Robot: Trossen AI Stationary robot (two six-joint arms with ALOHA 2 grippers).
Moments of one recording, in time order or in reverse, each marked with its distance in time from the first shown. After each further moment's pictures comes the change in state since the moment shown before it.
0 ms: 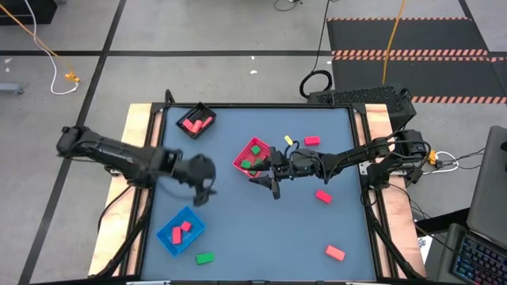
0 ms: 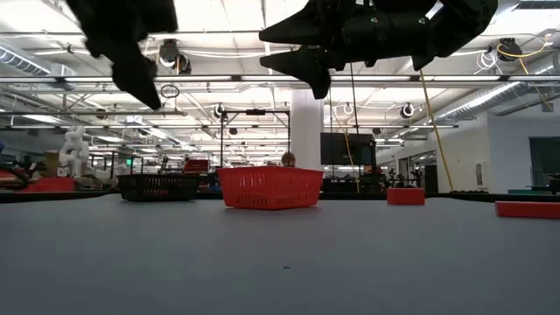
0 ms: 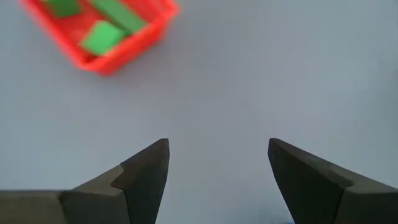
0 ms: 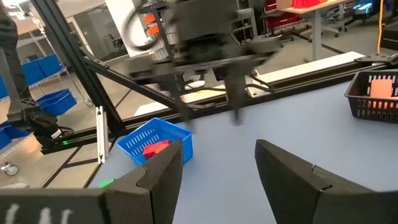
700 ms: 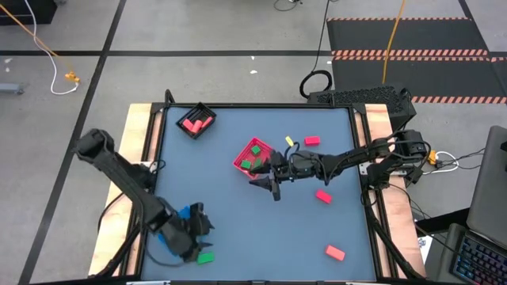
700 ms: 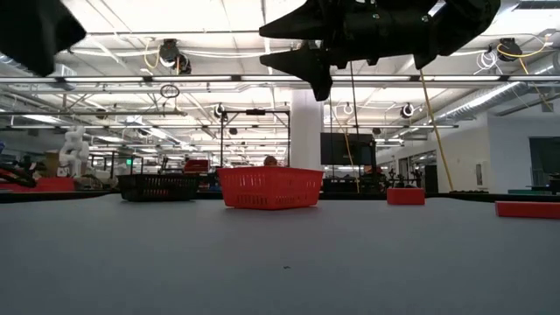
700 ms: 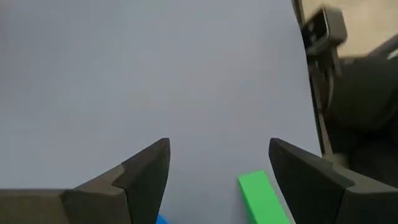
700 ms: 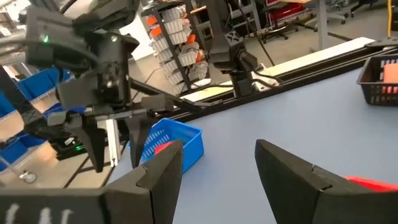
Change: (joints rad) left arm -0.595 0.304 0.082 0.225 -0.286 -0.307; right arm 0.021 0.000 0.000 -0.006 -0.001 0.076
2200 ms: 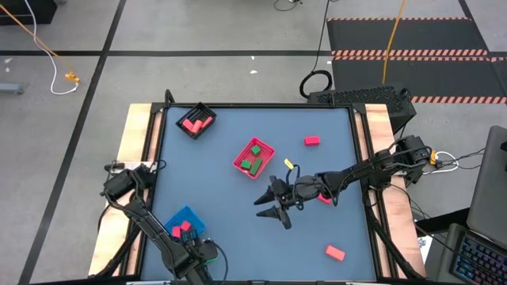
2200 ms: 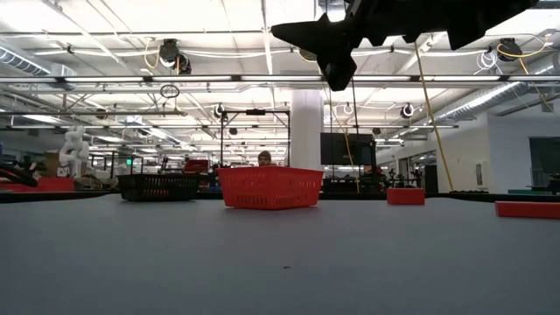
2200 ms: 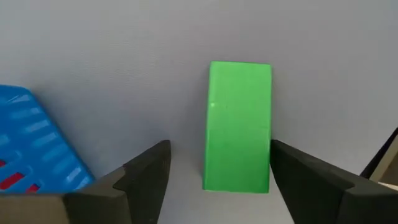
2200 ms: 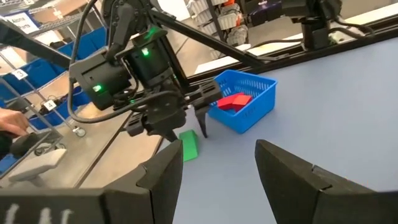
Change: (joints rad) left arm -0.082 0.552 0.458 -0.479 0.290 -0.458; right arm 0.199 0.000 0.000 -0.070 0.001 0.066
